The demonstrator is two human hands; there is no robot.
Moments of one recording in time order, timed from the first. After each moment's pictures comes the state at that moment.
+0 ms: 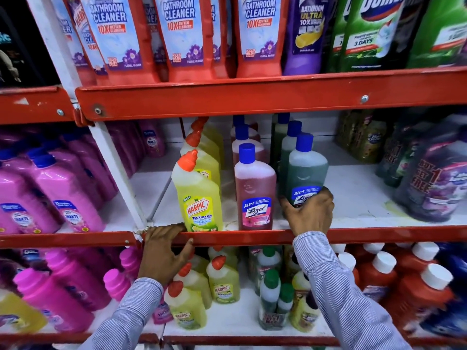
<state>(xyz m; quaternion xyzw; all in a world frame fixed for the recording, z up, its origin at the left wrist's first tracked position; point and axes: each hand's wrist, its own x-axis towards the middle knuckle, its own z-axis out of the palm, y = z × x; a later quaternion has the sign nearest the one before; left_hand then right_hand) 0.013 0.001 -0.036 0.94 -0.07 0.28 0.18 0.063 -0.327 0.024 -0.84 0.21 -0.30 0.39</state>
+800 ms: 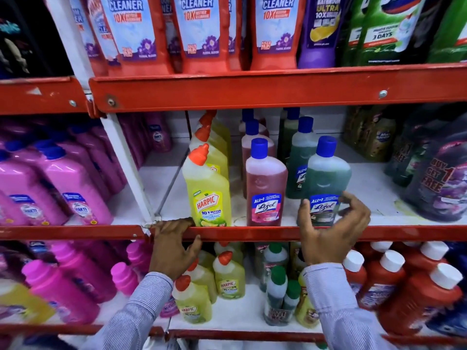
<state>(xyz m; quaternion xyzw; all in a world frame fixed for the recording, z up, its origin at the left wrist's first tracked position) 0.011 0.001 -0.036 0.95 -0.07 0.26 0.19 -0.007 -0.304 0.029 -0.70 0.11 -0.56 0.43</state>
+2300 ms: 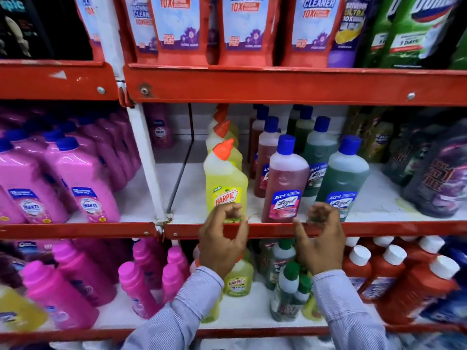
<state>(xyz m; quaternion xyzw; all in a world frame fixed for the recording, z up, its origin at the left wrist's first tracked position) -0.016 -0.072 0.004 0.75 -0.11 0.40 0.52 -0.014 -0.273 -0.001 -0.79 0.02 -0.39 0.47</state>
